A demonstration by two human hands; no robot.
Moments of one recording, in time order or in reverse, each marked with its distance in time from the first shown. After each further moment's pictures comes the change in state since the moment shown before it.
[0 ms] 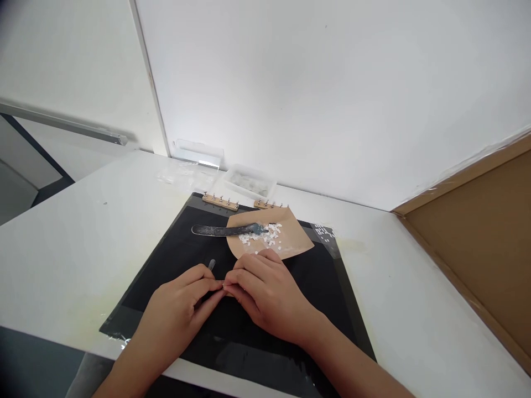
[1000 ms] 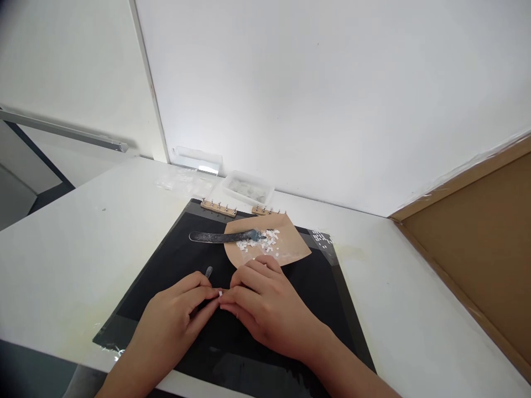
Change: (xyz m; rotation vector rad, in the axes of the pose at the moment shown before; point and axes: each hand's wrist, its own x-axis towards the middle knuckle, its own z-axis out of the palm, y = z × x) left_hand 0.000 -0.003 0.003 -0.025 0.030 0.017; right_hand -0.001 -0.004 -0.011 -0.021 -0.020 -0.033
